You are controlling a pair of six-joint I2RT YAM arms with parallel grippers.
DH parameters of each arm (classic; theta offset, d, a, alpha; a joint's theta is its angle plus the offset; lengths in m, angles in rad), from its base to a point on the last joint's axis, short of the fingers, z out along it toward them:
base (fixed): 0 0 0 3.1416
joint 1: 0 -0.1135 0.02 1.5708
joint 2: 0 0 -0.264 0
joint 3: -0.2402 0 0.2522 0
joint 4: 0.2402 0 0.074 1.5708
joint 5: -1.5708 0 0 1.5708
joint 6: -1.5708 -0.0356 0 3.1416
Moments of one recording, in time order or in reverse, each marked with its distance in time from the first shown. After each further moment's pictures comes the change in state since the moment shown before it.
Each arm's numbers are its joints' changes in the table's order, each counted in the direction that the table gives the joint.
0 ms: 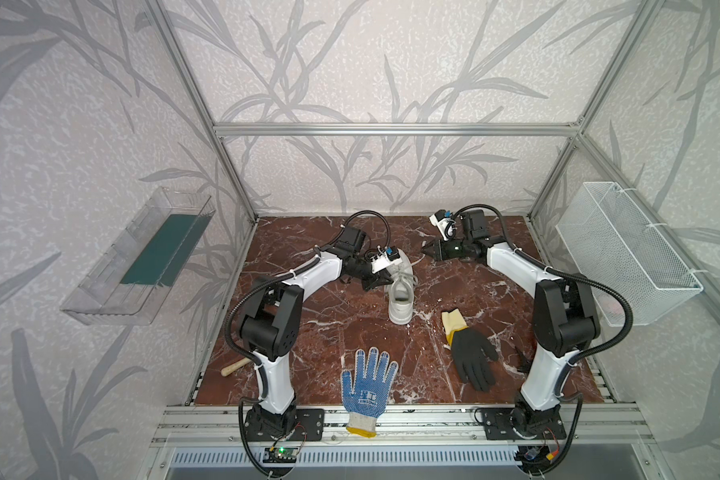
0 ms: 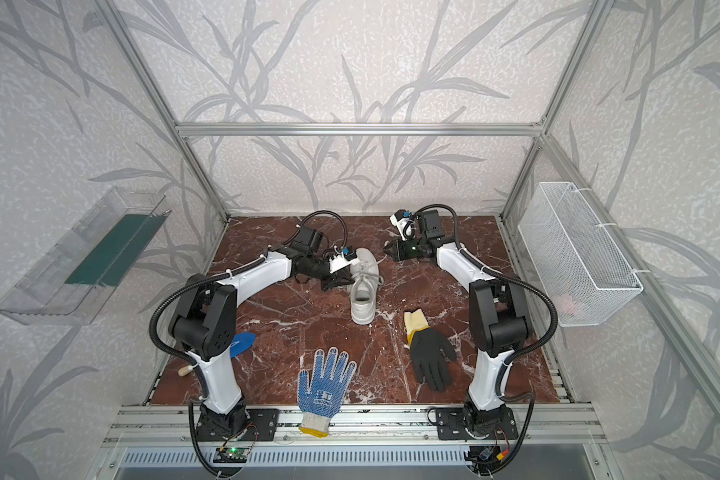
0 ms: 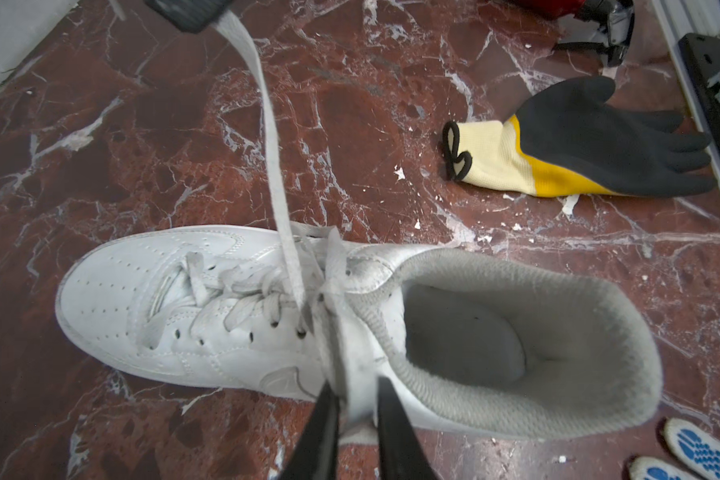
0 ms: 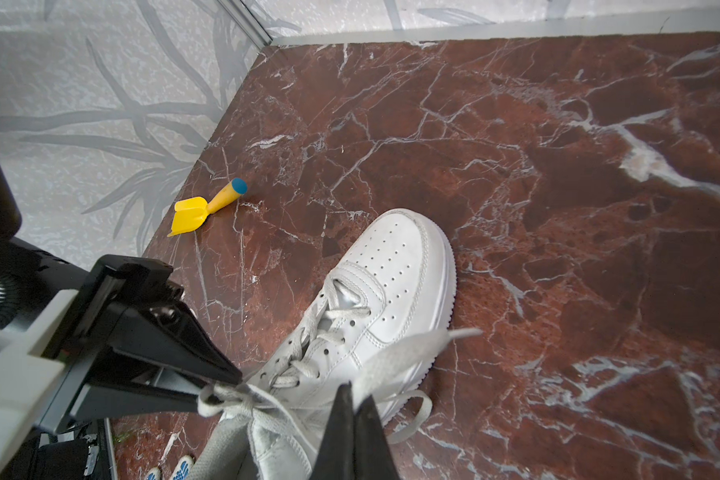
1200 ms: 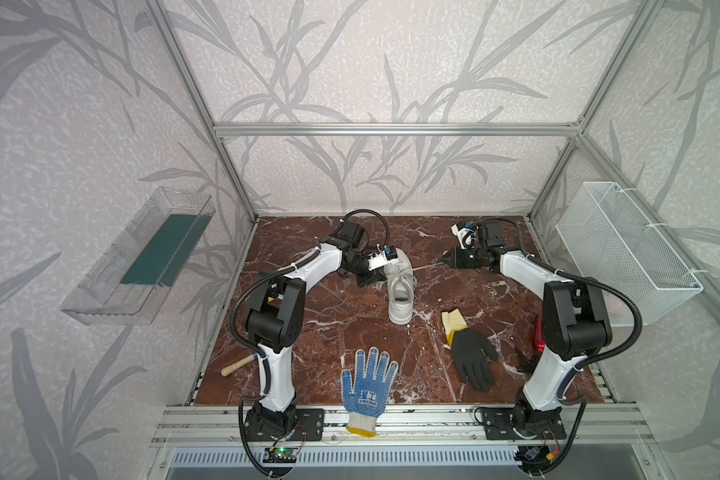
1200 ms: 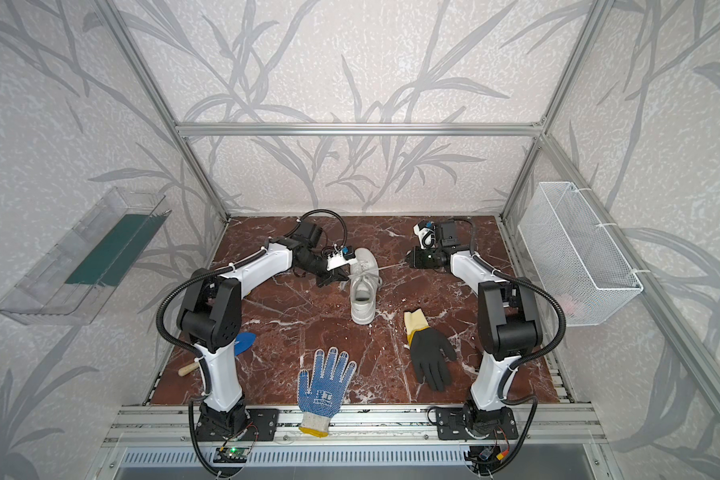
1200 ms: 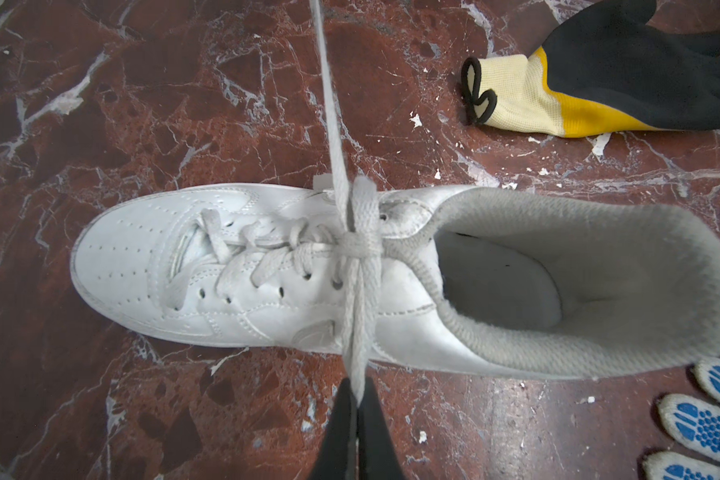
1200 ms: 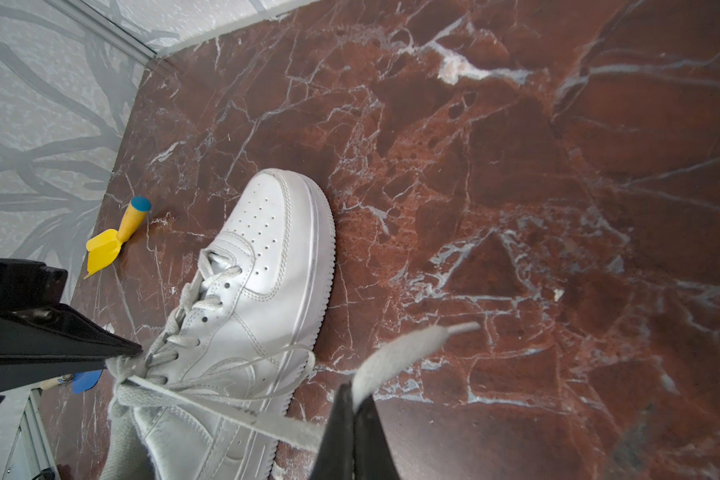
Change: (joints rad) left arm -0.040 0.070 -0.122 0.175 0.054 -0.139; right arm 0.109 -0.031 0.150 -0.002 -0.134 -0.087
